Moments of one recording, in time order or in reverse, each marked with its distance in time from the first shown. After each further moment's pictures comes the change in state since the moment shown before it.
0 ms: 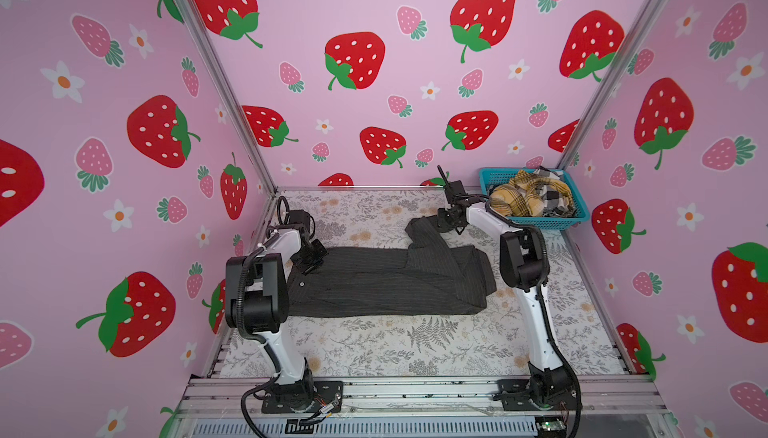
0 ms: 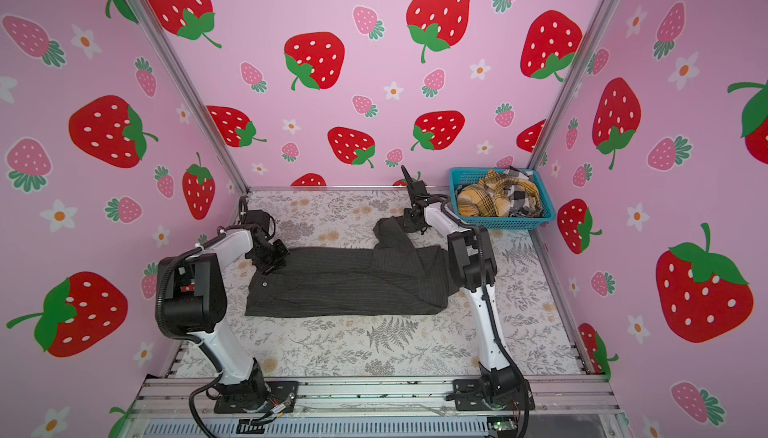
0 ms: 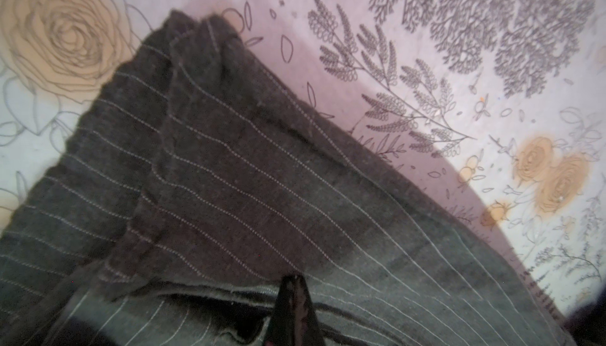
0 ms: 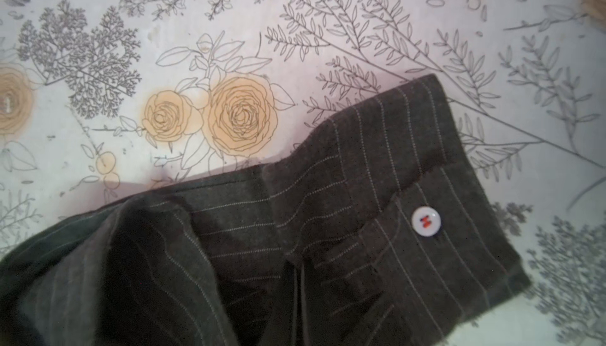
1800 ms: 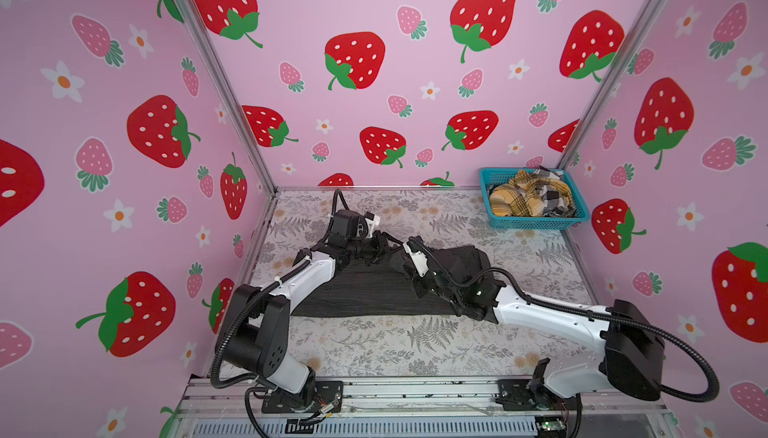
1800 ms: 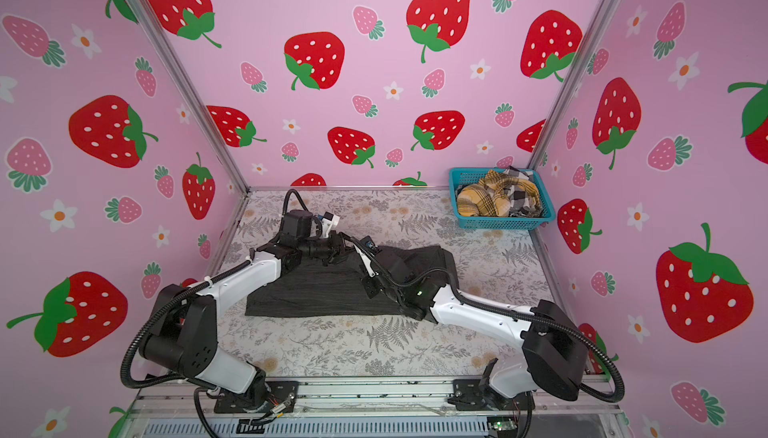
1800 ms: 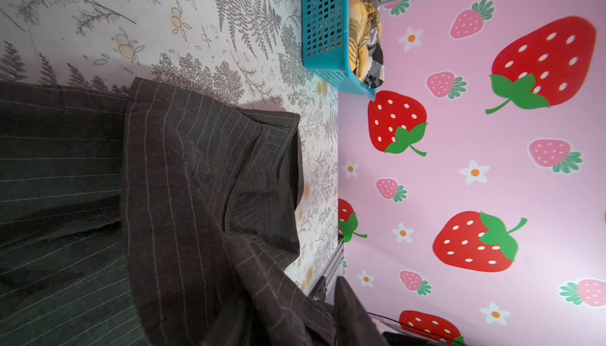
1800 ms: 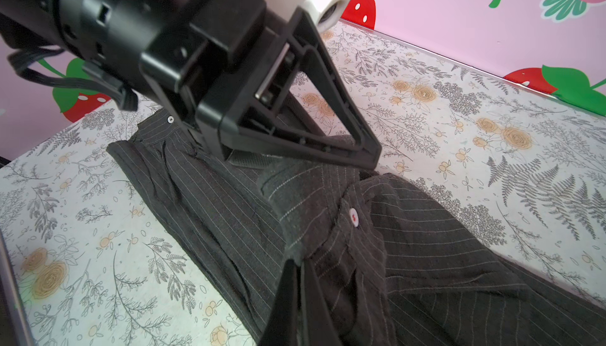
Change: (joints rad) left arm -0.433 -0.274 -0.227 0.644 0.653 -0.281; right arm 0.627 -0.991 -1.081 0.592 0.145 -0.101
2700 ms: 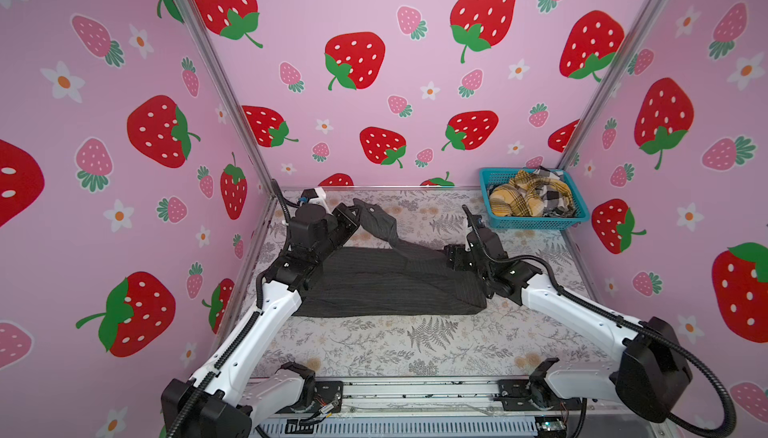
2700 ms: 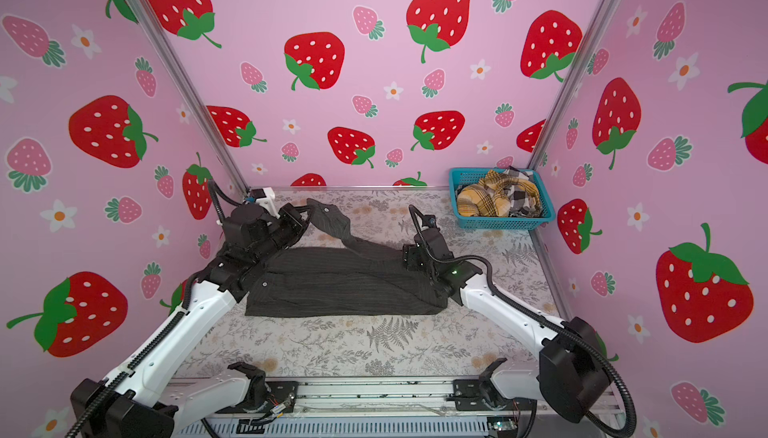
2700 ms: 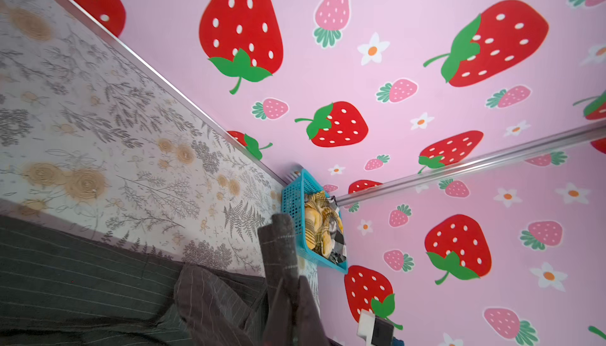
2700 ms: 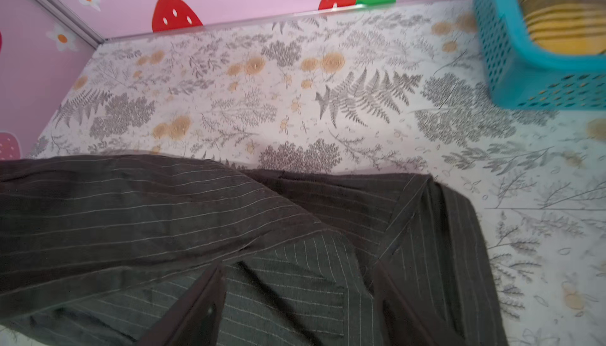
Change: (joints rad) left arm 0.016 -0.450 0.006 -0.047 -0.660 -0.163; right arm -0.358 -0.093 -0.032 -0.228 0.006 0.291
